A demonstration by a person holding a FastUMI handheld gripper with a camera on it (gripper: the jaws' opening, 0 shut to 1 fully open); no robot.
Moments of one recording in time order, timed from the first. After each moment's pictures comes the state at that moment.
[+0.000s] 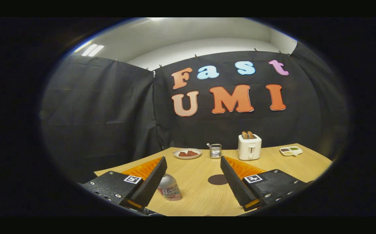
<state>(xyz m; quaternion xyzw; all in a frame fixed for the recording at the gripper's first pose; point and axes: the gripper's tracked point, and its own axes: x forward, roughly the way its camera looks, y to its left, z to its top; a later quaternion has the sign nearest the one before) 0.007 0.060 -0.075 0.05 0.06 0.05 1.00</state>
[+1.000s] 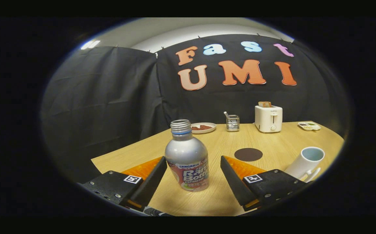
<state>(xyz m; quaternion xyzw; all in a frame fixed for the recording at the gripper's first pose) 0.026 0.131 -0.206 0.07 0.16 0.06 0.98</state>
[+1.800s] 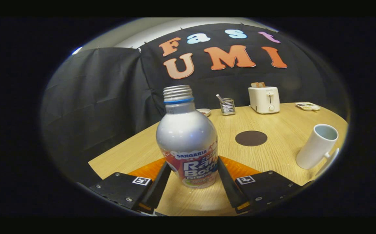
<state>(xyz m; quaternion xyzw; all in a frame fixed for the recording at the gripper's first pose) 0.024 0.129 -0.238 0.13 0.22 0.03 0.97</state>
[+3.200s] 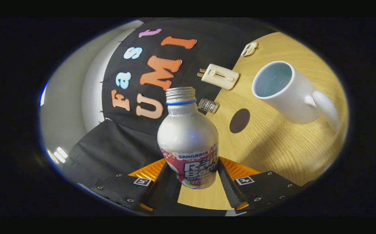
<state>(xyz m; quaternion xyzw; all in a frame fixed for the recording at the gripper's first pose) -0.006 0.061 -0.195 0.59 0.17 0.01 0.79</state>
